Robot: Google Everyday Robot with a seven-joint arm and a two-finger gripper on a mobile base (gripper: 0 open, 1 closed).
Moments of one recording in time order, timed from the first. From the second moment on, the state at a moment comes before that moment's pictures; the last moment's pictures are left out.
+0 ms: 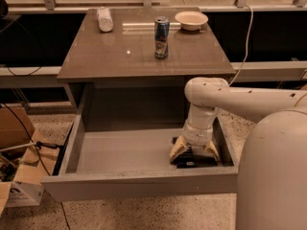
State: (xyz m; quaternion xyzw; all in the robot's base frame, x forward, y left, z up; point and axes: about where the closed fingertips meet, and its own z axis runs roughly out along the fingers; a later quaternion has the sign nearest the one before) arm 0.517 -0.147 0.582 -0.04 -0.99 -0.05 0.15
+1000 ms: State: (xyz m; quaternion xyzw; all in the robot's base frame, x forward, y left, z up) arm 0.517 -0.147 0.600 -0.04 -0.99 -0.05 0.15
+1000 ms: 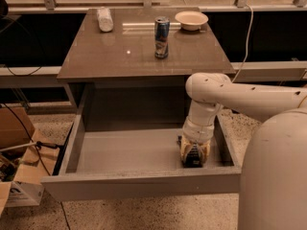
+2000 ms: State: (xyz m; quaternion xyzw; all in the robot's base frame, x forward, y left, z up) arm 0.534 -0.179 0.747 -0.01 -0.99 -0.11 -0.08
